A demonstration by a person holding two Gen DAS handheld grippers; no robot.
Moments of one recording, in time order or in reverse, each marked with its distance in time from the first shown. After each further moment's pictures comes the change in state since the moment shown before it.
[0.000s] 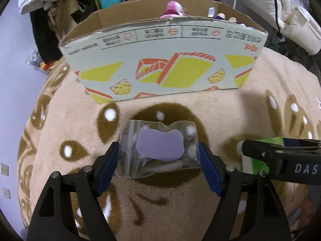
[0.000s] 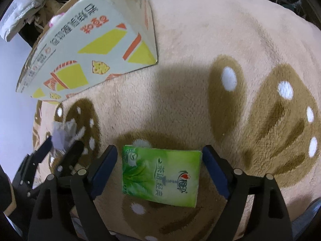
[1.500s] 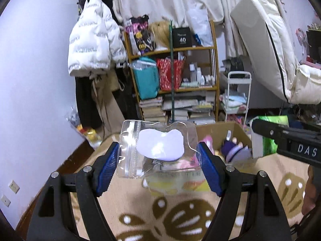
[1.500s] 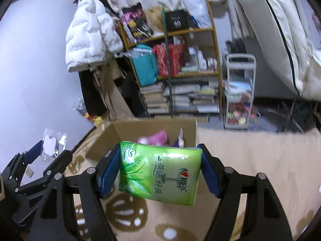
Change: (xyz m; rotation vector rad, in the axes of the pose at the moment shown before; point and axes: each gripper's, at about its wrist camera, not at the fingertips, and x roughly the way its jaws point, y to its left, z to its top) left arm -0.154 0.031 0.017 -0.080 -0.626 0.178; right arm -0.157 0.068 0.031 -0.329 -0.738 0.133
